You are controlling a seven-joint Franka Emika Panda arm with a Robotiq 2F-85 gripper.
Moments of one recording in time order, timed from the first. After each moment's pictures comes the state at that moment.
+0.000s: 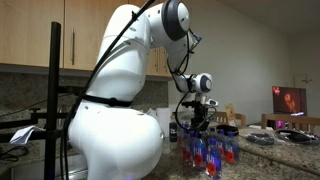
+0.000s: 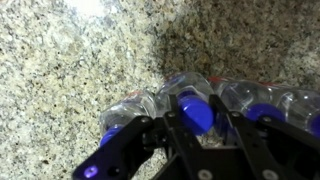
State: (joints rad) arm 0.19 0.21 0.09 -1.93 0.07 1.93 0.57
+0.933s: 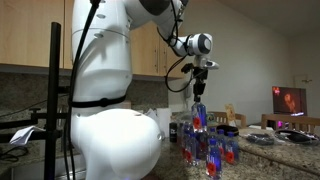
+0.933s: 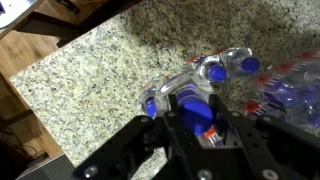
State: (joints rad) arm 0.13 -0.07 0.08 -1.79 0.14 1.66 0.87
